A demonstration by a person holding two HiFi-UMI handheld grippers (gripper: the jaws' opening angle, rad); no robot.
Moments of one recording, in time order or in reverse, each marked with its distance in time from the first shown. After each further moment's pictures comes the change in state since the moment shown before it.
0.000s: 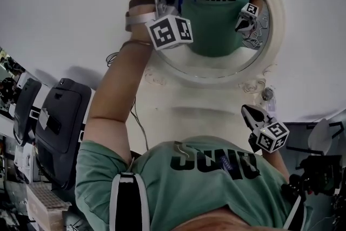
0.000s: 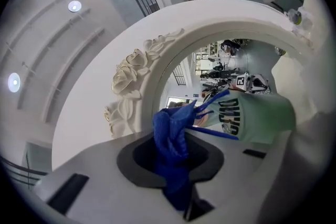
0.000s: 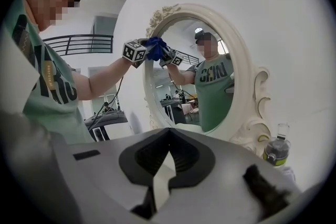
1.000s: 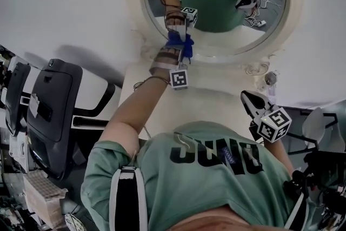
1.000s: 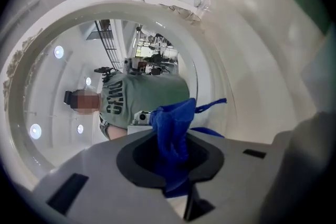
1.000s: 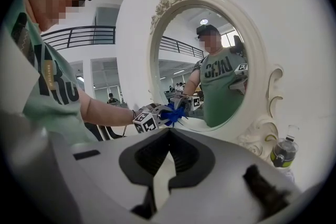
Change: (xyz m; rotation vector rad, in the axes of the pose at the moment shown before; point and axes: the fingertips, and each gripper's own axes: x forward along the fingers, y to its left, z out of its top) left arm -0.170 -0.409 -0.098 0.205 0.114 -0.653; right arm 0.012 0.011 -0.012 -0.032 0.099 0.021
